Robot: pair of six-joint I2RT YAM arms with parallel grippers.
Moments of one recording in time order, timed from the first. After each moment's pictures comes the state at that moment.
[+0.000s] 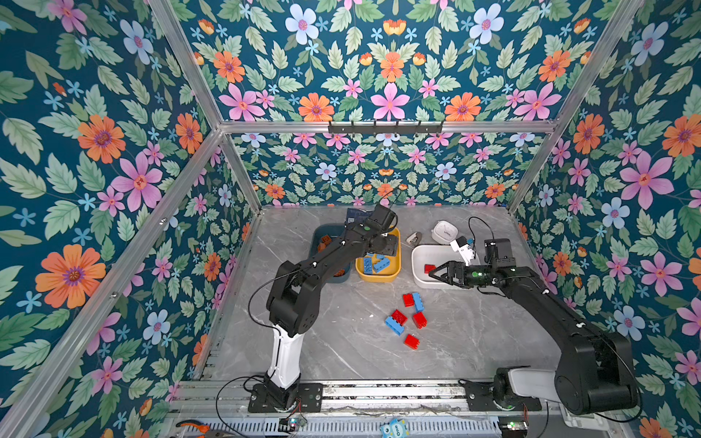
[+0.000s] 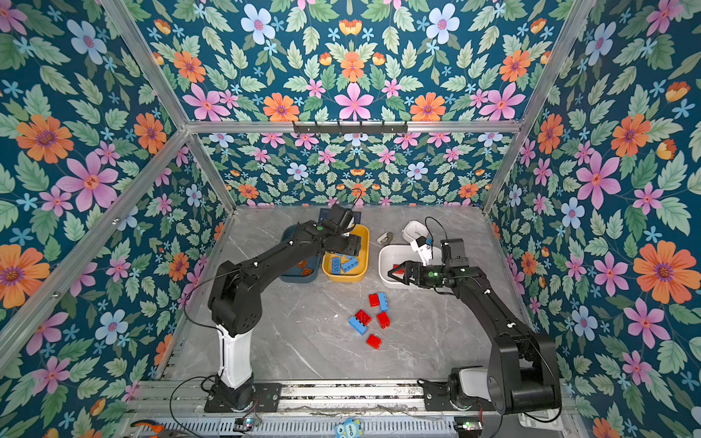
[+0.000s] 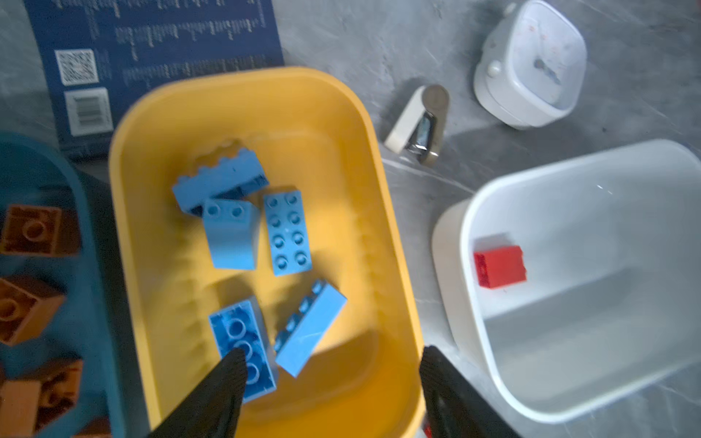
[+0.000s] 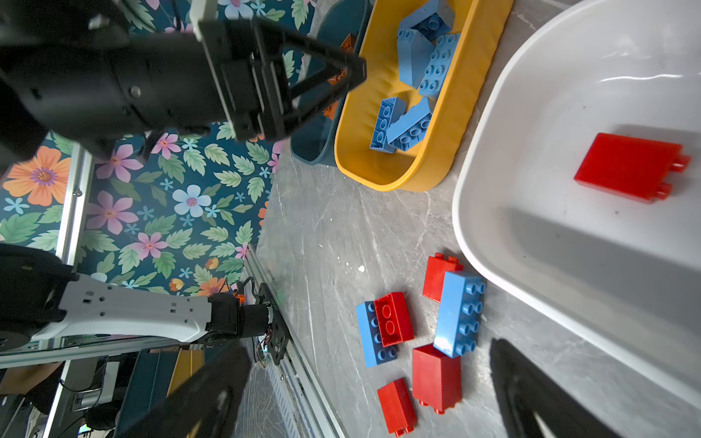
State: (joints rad) left arm -0.70 1.95 1.67 -0.68 -0.05 -0.38; right arm 0.09 1.31 0.85 -0.41 -0.92 0.27
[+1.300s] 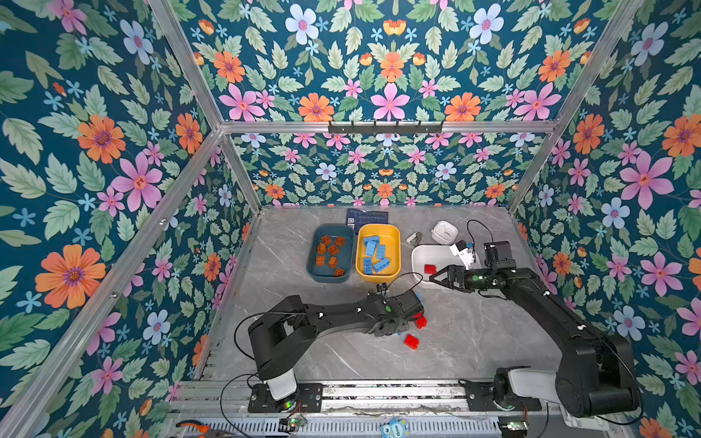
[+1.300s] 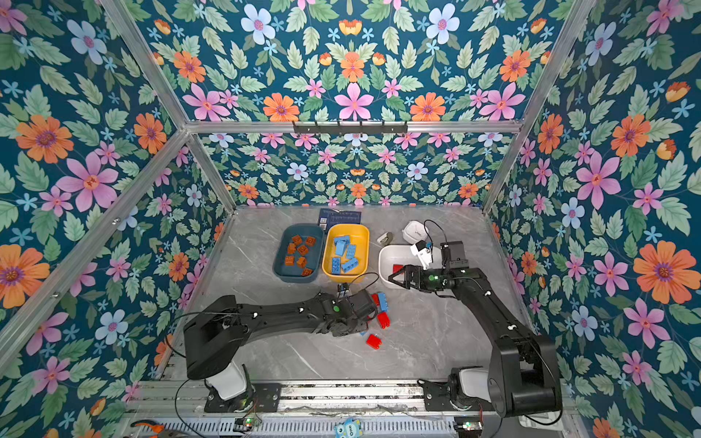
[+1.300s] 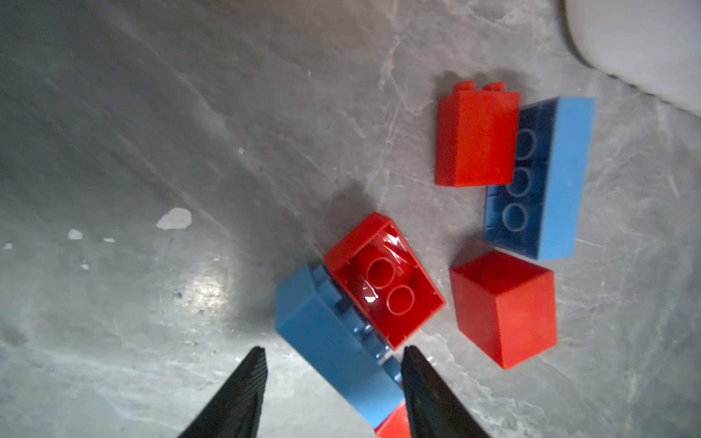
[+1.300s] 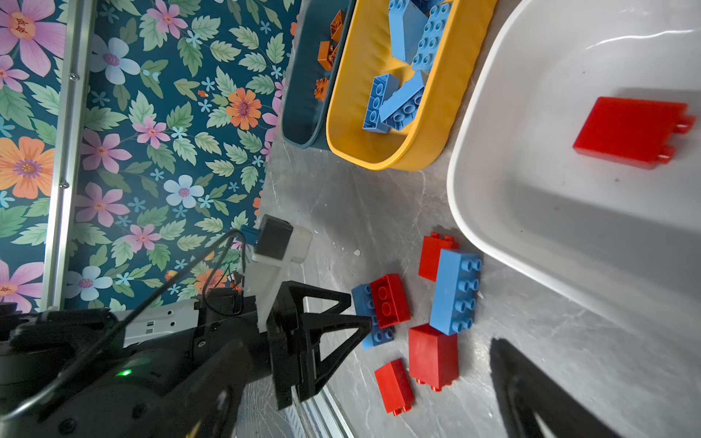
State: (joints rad) left arm -1.16 1.74 1.09 -0.60 -0.20 -1.26; right arm 0.09 1.30 0.84 -0.48 -0.91 0.23
